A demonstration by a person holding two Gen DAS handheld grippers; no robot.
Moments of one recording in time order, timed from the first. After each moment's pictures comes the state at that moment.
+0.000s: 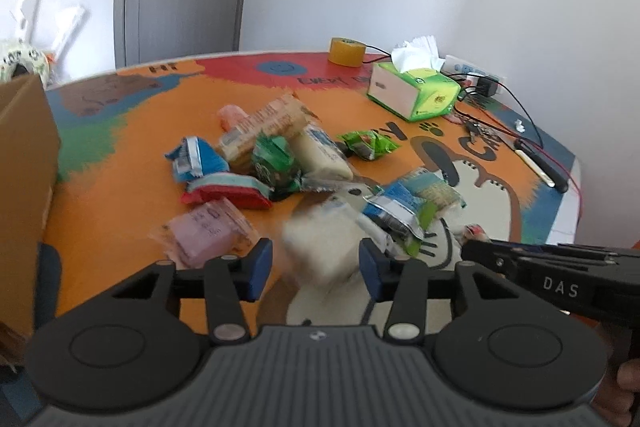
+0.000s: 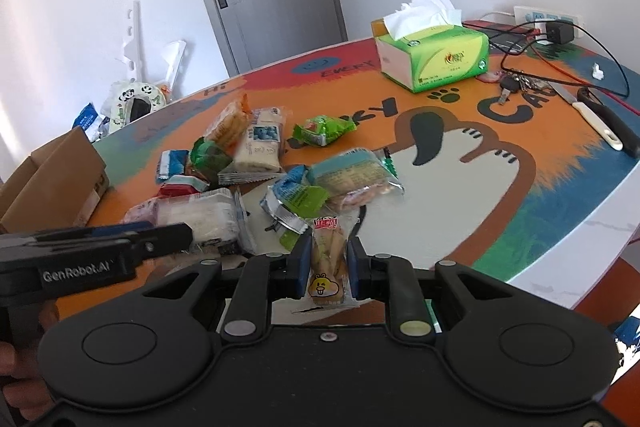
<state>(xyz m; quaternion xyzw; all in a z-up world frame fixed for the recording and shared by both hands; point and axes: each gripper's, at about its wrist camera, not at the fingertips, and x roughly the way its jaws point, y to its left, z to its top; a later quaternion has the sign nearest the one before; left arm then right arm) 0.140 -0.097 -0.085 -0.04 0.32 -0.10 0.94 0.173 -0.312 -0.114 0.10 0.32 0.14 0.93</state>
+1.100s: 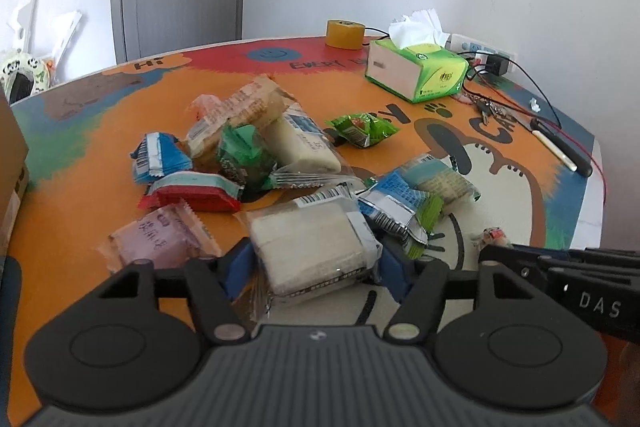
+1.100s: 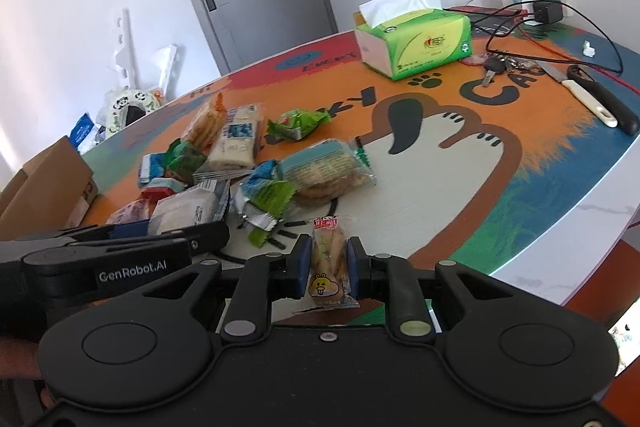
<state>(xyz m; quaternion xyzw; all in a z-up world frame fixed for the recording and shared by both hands) 0.165 -0.126 -0.105 -0.02 0.34 -0.09 0.94 0.179 -0.328 -0.126 0.12 0.33 0.14 0.93</state>
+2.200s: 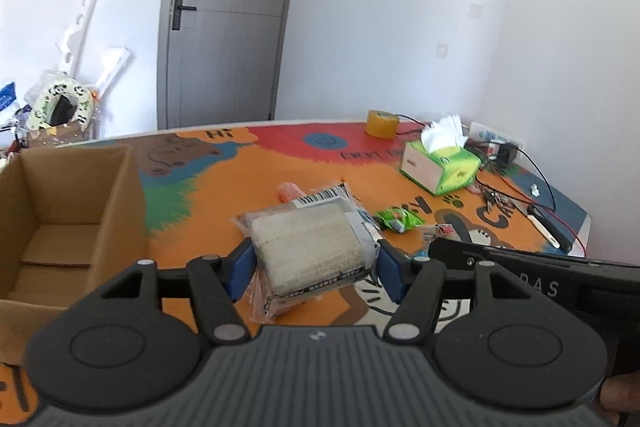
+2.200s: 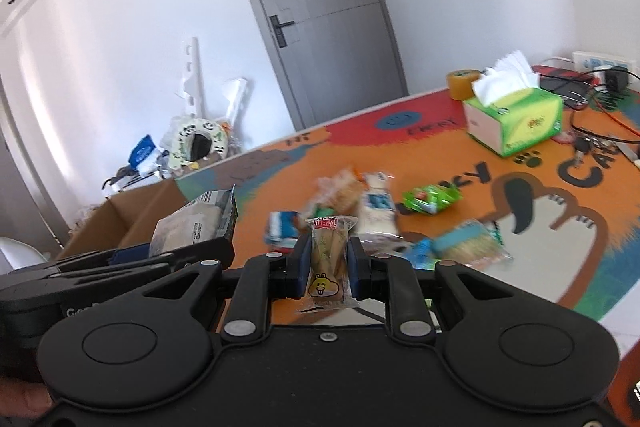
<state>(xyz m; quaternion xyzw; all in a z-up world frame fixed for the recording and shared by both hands) 0.097 -0.058 -0.023 -0.06 0.25 -0.04 0.97 0.162 -0.262 -0.054 0.12 0.25 0.22 0.93</state>
